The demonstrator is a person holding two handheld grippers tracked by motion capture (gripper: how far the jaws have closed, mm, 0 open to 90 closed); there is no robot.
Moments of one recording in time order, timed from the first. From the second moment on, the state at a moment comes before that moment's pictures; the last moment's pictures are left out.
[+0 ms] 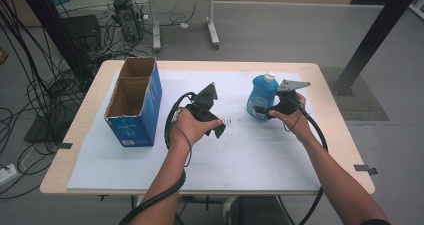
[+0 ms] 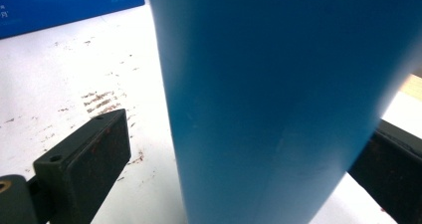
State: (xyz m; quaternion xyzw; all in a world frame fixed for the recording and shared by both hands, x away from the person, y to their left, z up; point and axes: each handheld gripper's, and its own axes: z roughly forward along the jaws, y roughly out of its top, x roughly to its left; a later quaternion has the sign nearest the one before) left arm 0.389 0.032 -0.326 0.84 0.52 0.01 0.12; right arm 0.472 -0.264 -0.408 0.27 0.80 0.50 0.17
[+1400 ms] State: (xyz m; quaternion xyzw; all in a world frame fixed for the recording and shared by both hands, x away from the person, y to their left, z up) left arm 0.389 0.031 -0.326 0.84 0.52 0.01 0.12; right arm 0.472 -0.262 -0.408 0.26 0.80 0.50 0.17
